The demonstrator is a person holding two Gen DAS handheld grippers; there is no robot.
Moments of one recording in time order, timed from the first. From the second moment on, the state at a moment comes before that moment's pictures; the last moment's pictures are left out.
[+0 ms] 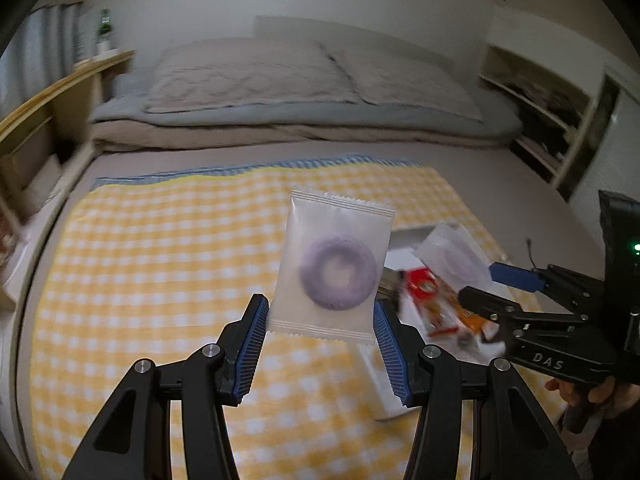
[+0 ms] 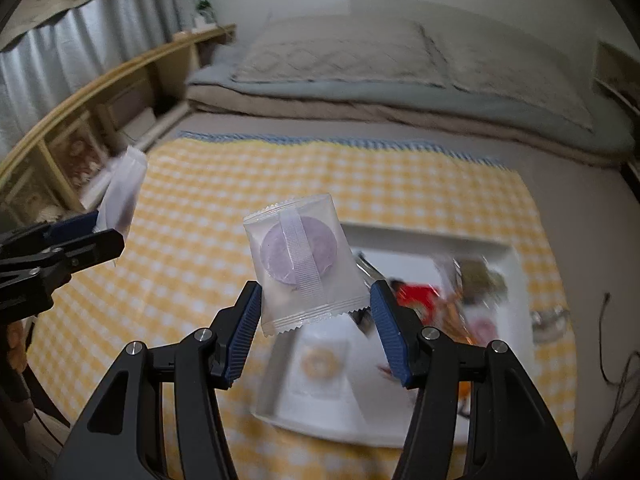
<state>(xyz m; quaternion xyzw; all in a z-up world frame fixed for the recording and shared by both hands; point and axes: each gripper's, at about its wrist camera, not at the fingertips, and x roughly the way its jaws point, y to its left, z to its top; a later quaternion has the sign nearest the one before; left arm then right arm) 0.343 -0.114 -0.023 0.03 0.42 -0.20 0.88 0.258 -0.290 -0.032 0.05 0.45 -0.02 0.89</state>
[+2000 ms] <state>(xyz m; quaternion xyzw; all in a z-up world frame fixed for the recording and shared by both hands) 0.388 -0.179 -0.061 0.03 0.52 -0.20 0.83 0.230 -0.334 -0.168 0.12 0.65 -0.04 0.75</state>
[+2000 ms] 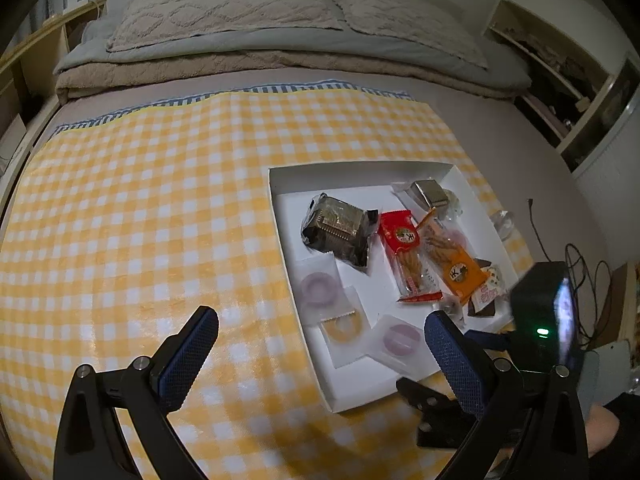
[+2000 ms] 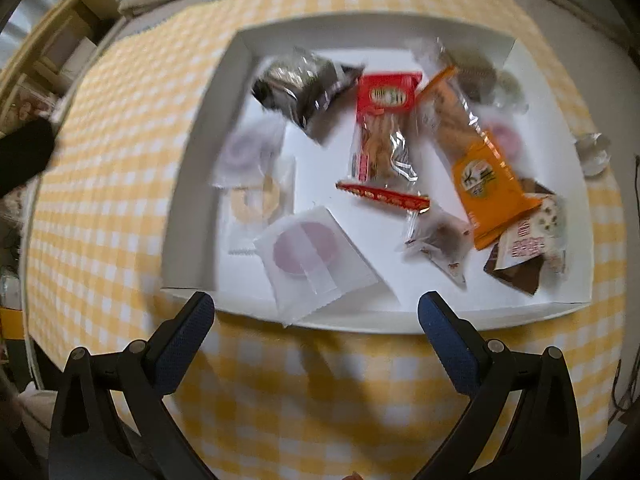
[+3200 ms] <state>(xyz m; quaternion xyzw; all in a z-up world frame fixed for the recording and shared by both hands) 0.351 -0.168 -0.026 0.05 0.51 -0.21 0.84 0.234 -0.369 -0.175 0.08 0.65 -0.15 0.74</state>
